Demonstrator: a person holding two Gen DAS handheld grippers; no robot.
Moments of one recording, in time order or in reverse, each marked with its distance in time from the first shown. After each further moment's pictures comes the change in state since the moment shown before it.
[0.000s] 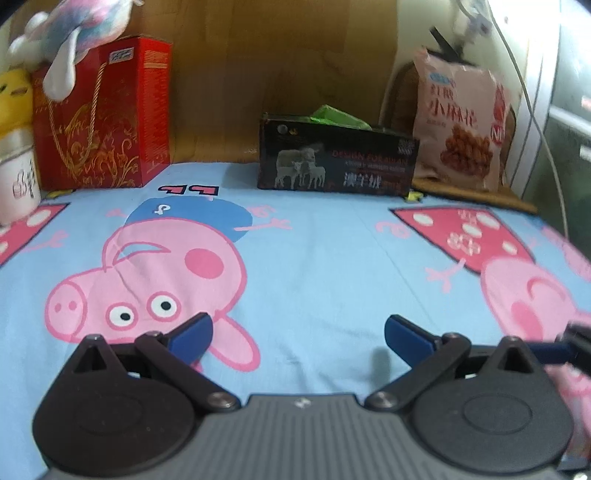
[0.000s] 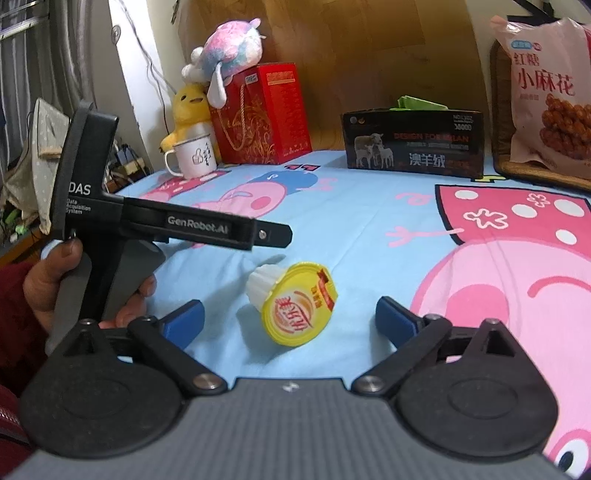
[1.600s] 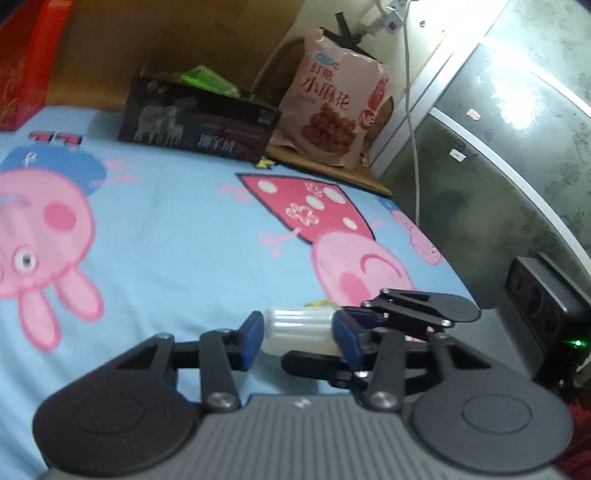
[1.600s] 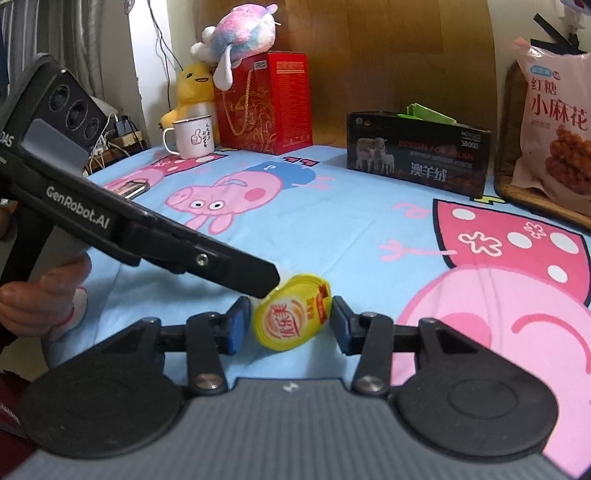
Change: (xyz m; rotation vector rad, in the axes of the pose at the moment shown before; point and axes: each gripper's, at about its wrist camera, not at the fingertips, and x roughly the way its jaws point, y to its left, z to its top) left arm -0.023 -0.009 0.012 -0.071 0.138 -0.537; right arm 0.003 -0.004 0.013 -0.095 0.041 -0.033
